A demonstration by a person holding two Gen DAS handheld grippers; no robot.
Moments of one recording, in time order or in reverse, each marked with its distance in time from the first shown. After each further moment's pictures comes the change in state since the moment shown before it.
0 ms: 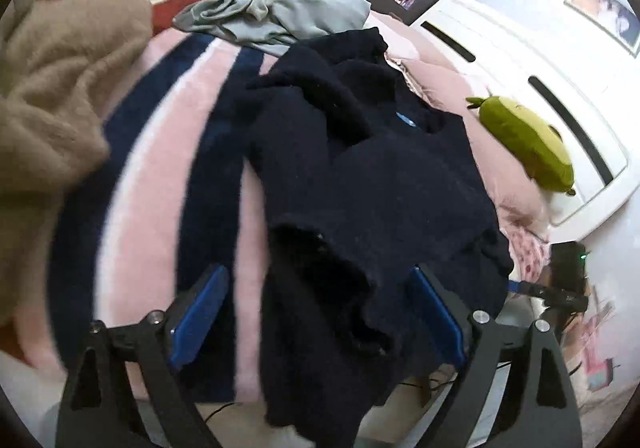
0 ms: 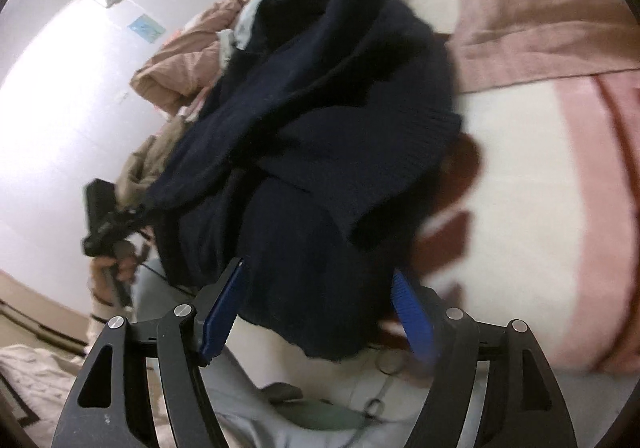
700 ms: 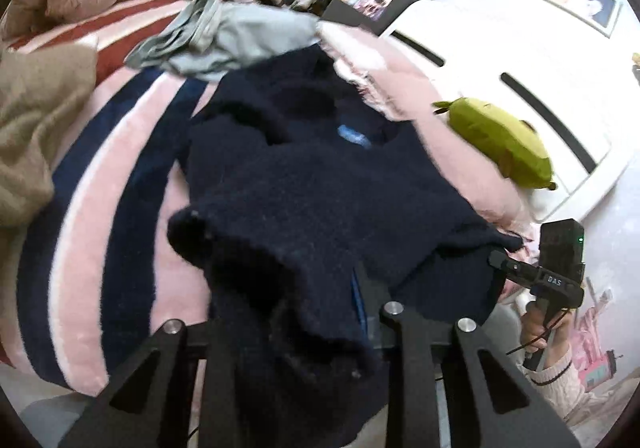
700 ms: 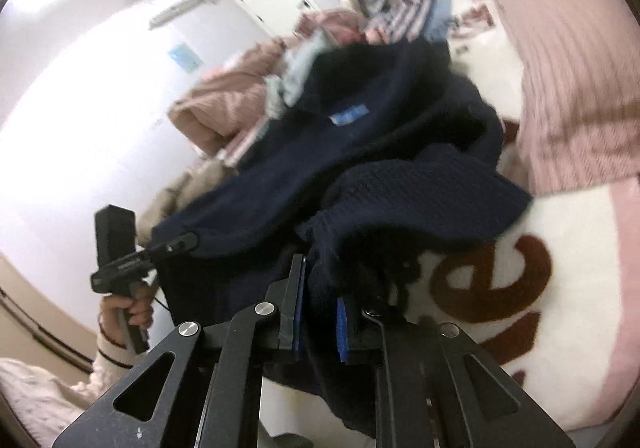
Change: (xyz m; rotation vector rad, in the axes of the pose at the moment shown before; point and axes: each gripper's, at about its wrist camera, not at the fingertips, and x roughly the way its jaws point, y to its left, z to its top) left arm -0.015 -0.066 -0.003 0.085 -0.070 -0.048; right arm -0.016 0.047 0.017 -0.108 -0.213 0.062
